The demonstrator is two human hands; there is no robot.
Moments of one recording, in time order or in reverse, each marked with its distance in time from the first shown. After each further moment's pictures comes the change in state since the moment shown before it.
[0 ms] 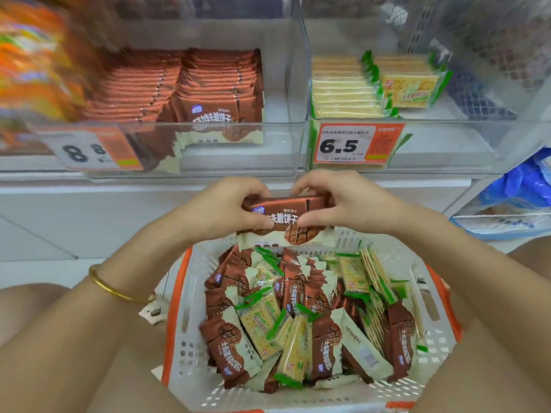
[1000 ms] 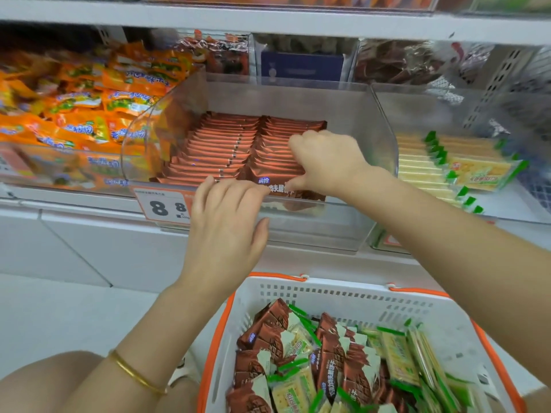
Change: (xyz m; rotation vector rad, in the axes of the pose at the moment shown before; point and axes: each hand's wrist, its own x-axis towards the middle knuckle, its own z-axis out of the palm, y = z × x) left_hand -0.019 -0.042 -0.048 0.648 0.829 0.120; right_hand 0.167 -0.082 -0.035 -0.854 0.270 -0.046
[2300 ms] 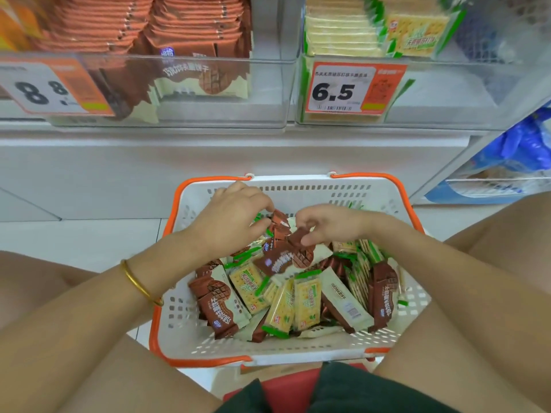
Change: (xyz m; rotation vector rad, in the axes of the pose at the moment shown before) left_hand -0.080 0.079 0.071 -0.239 -0.749 0.192; right_hand -0.227 0.028 0.151 1.054 -0.829 0.100
